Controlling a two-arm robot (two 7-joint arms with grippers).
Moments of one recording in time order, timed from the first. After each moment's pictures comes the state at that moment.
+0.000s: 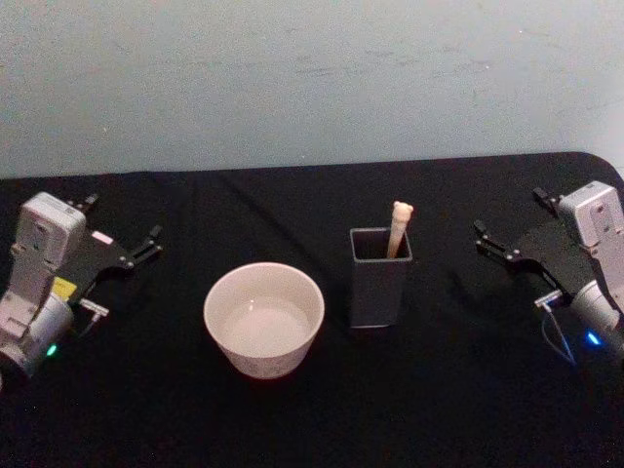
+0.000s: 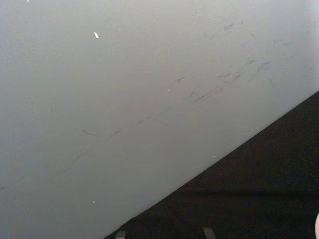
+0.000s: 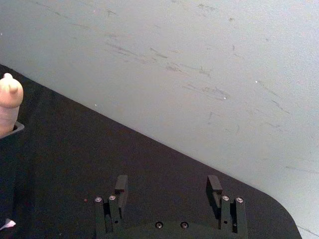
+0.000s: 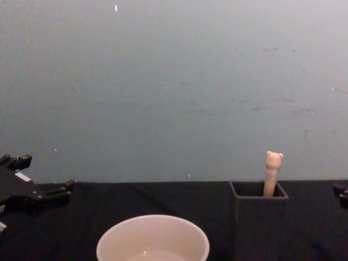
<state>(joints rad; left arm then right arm) -0.20 0.60 0.45 -1.41 -0.25 -0.12 0.03 0.20 0.60 -0.45 -1.41 0.25 -0.12 -0.03</state>
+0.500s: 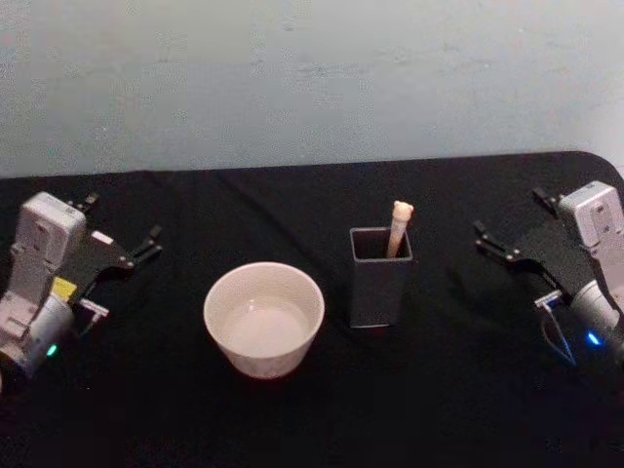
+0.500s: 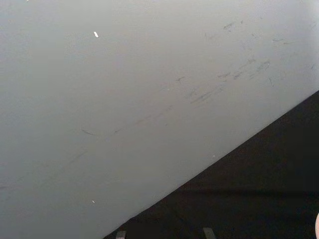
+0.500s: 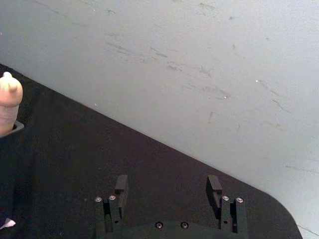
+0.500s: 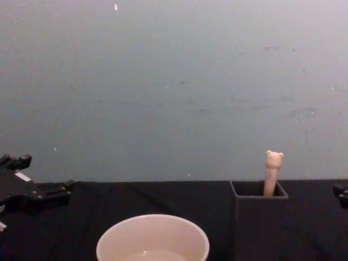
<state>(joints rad) -0.20 0.60 0.45 -1.41 -0.25 -0.12 0.03 0.20 0.60 -0.45 -1.41 0.25 -0.12 -0.03</state>
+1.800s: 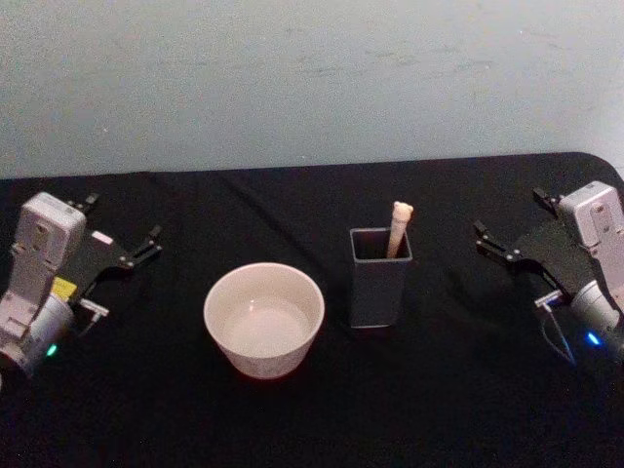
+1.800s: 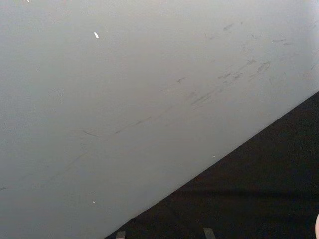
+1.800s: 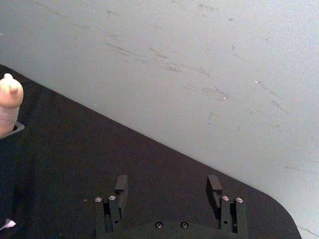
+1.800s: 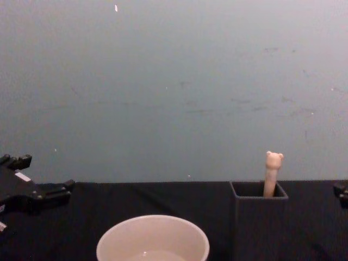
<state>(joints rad) -0.20 0.60 0.45 -1.41 -0.25 -0.12 0.03 0.20 0.60 -0.45 -1.41 0.25 -0.12 -0.03</state>
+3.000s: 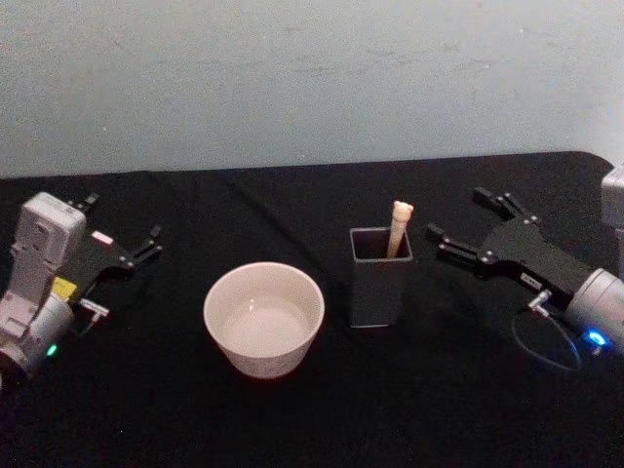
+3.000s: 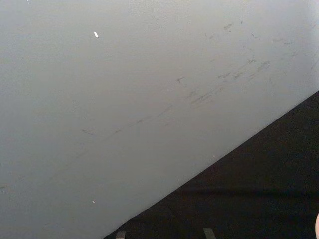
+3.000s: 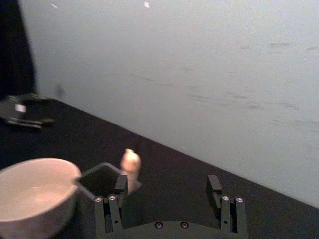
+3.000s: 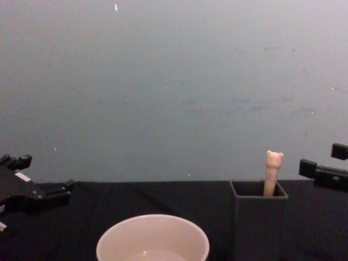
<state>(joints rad) -0.20 0.60 0.45 -1.41 -0.25 -0.12 0.03 0.16 0.61 -0.37 -1.50 0.56 -0.14 0.41</state>
